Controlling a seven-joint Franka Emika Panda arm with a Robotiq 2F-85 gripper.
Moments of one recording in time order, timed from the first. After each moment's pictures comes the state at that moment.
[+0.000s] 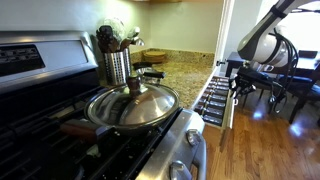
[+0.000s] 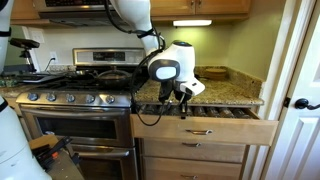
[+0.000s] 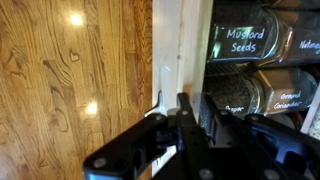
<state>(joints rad) -0.21 0.42 -0.01 -2.25 0.54 2.87 0.25</state>
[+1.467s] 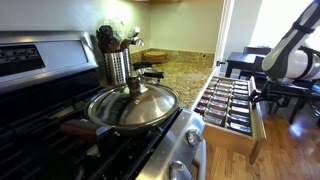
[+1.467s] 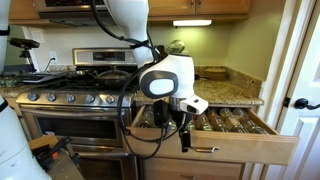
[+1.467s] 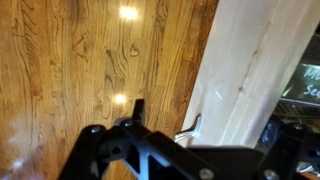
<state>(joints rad) -0.21 0.40 -0.18 -2.45 0.29 2.93 0.15</state>
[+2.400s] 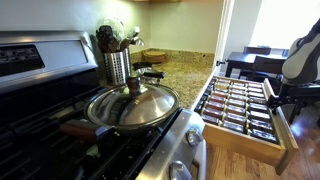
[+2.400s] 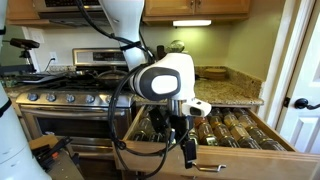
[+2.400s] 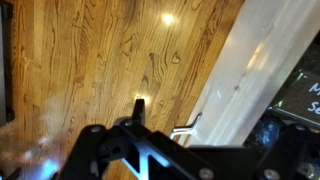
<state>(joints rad) -0.05 0.36 -0.45 -2.53 -0.04 2.87 0.23</state>
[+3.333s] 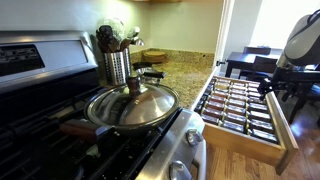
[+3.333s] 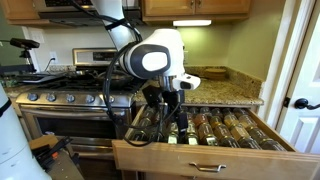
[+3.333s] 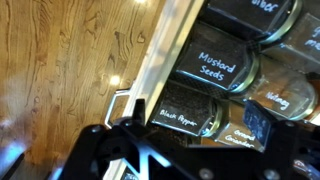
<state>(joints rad) -0.06 0.13 -0.35 -2.60 -0.03 2.86 0.24</state>
